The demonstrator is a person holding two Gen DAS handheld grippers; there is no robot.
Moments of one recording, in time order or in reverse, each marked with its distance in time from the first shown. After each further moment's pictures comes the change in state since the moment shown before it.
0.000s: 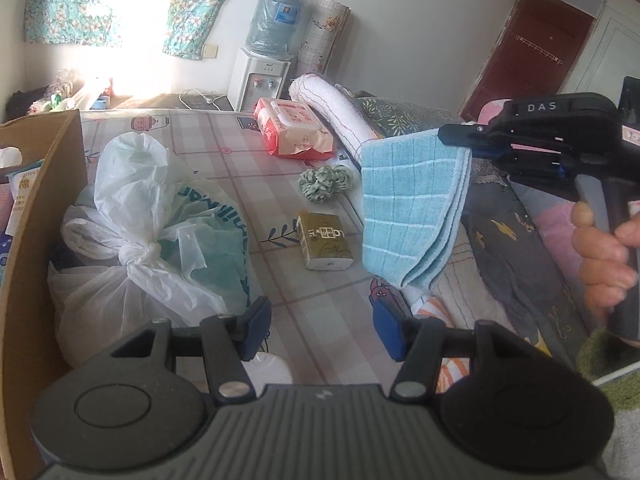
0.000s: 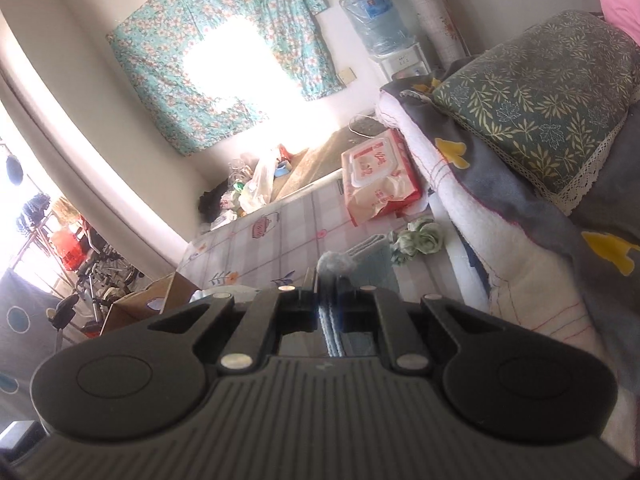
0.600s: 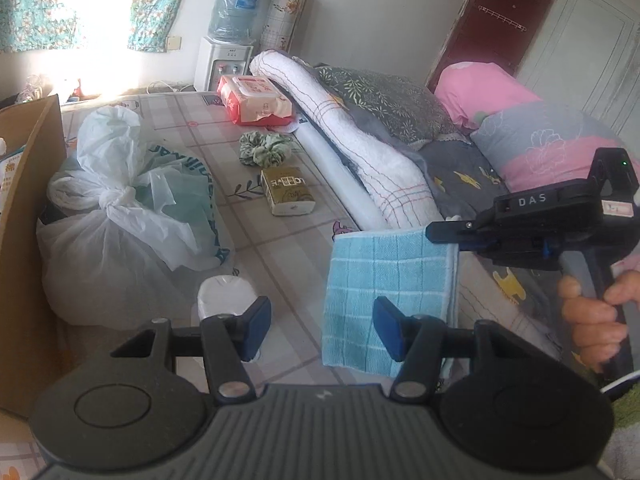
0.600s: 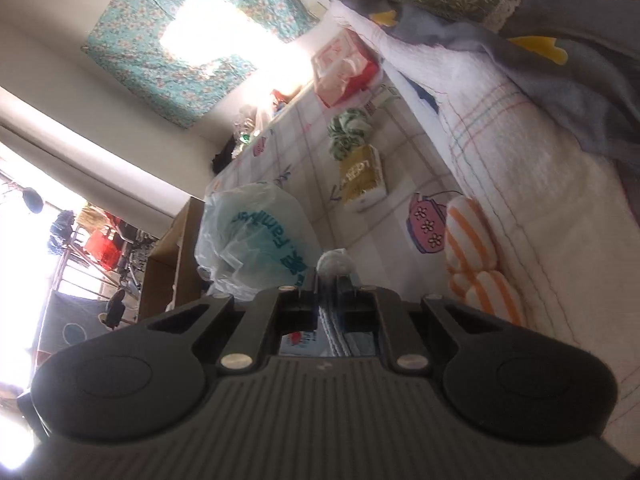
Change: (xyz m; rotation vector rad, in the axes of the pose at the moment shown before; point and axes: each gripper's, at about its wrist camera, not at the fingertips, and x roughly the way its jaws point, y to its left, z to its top) left arm -0.020 -0.020 -0.052 0.098 0.075 -0.076; right arm -0.071 -0.056 -0.113 0.264 0.189 0.028
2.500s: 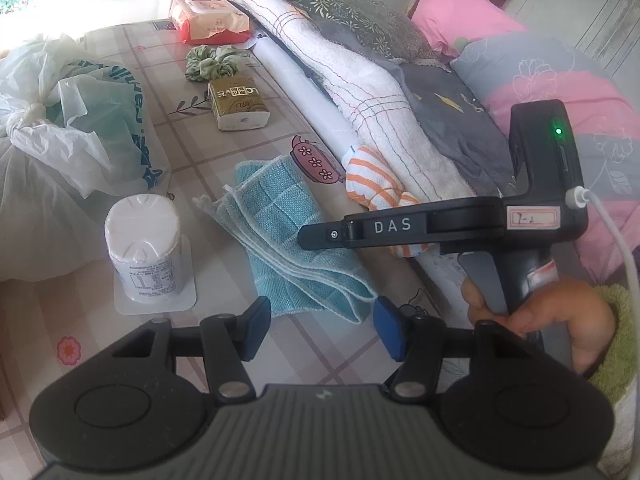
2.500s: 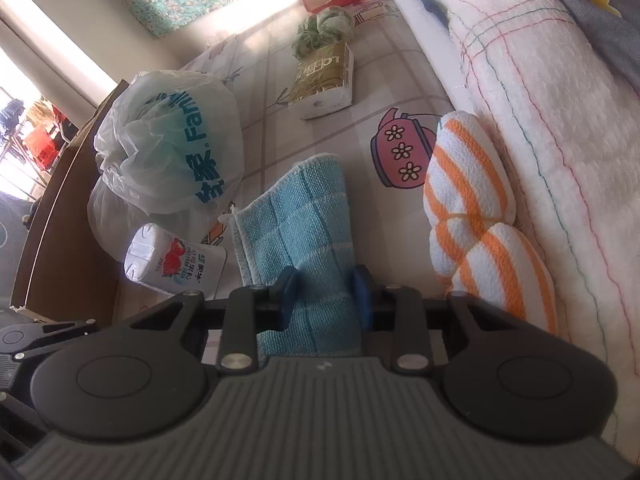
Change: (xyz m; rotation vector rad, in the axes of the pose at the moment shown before) left arm 0.056 -0.013 -0.022 0.032 0.186 -0.081; right arm 0.110 -0.016 -0.041 -0.282 0.138 -0.157
